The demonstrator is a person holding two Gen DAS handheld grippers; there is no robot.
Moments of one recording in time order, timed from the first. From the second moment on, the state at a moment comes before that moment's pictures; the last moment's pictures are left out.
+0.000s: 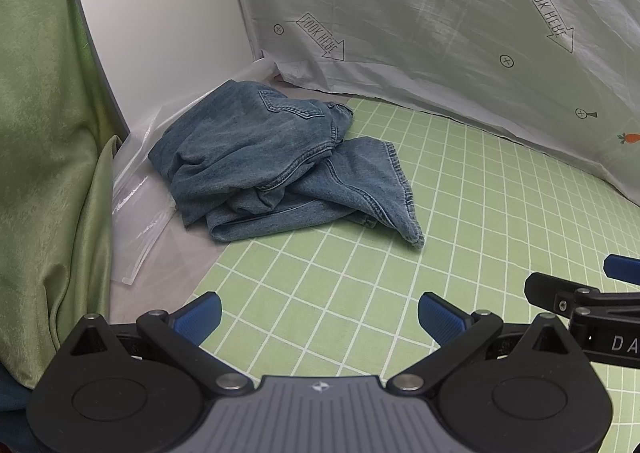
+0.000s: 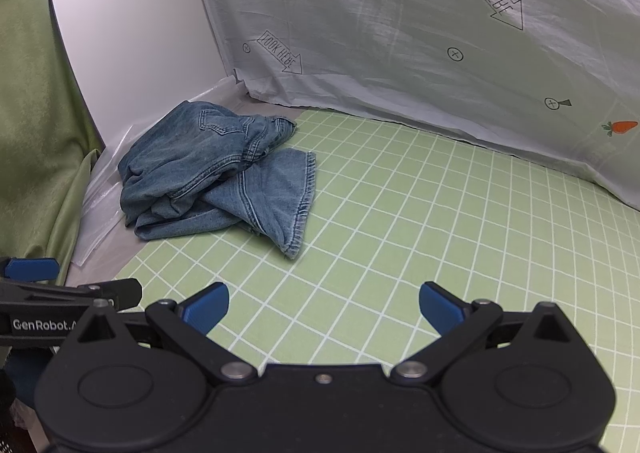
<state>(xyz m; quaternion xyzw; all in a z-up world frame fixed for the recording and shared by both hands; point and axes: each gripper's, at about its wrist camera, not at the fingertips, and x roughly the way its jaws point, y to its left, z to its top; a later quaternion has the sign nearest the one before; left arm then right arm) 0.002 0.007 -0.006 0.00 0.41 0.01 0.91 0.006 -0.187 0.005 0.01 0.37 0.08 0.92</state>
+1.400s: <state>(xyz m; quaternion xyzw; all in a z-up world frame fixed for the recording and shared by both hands) 0.219 0.151 -0.091 -0.15 0.48 0.04 0.86 0.228 -0.112 -0.100 0.11 0.47 0.16 0.86</state>
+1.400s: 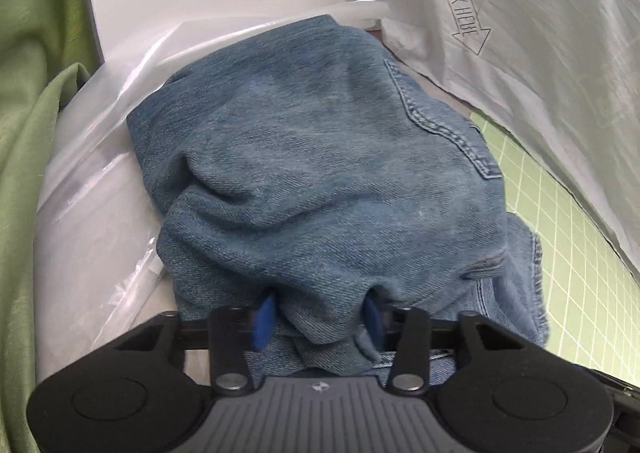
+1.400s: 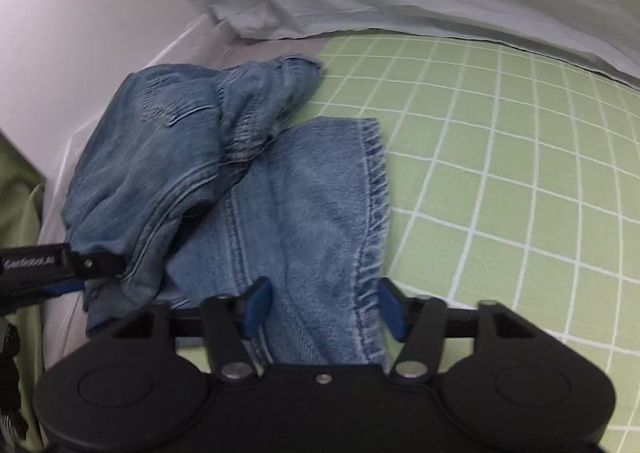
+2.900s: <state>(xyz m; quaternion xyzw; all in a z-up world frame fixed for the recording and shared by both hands) 0.037 -0.218 -0.026 -0.09 0.47 -0.15 0.86 -0.132 -0.550 -0.091 0.30 0.39 -0.24 0.84</state>
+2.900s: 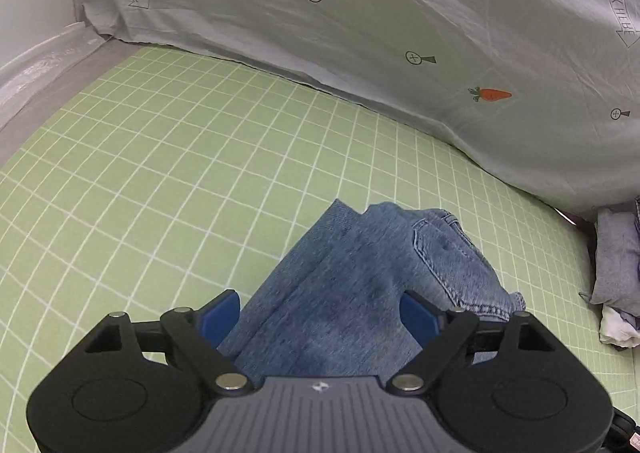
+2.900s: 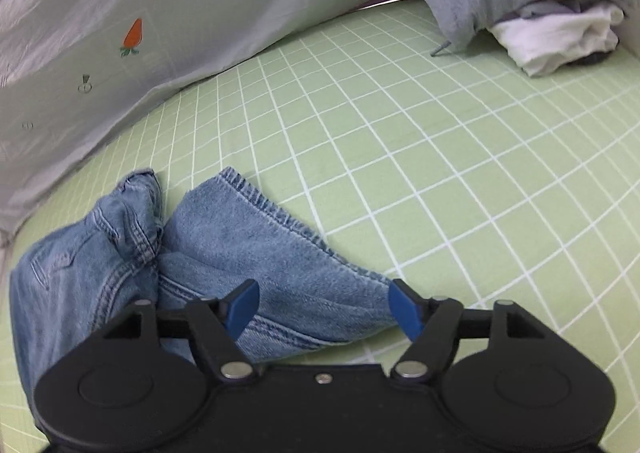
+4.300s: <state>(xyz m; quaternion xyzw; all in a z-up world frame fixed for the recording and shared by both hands) 0.179 -0.267 -0.077 -0.09 0.57 -0.27 0.77 -0.094 -0.537 -0.100 0.36 0.46 -0.30 0.75</state>
